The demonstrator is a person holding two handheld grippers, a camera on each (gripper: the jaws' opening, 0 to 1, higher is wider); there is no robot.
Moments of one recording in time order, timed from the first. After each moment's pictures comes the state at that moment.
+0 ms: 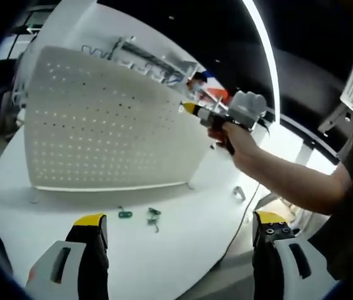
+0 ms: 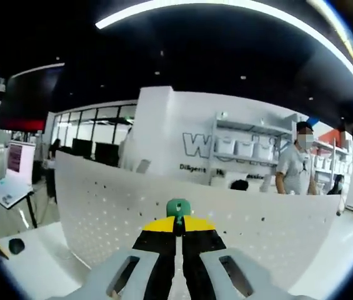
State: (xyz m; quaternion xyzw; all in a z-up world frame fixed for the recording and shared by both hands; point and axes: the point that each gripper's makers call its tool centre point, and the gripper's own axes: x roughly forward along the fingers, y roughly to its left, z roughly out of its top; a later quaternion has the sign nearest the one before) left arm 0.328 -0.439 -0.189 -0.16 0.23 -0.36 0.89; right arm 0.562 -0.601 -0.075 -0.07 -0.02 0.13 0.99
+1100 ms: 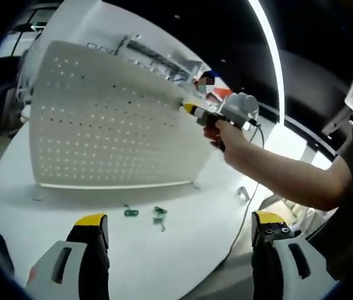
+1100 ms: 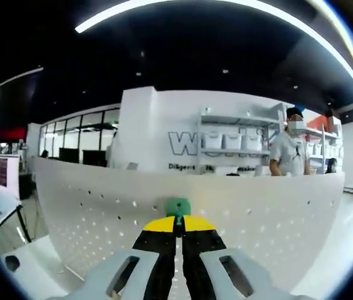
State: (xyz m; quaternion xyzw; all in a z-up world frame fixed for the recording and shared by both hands) left arm 0.336 -0.431 -0.195 -0.16 0.24 -0.35 0.89; right arm 0.594 -0.611 -0.093 -0.02 -0.01 0.09 1.00
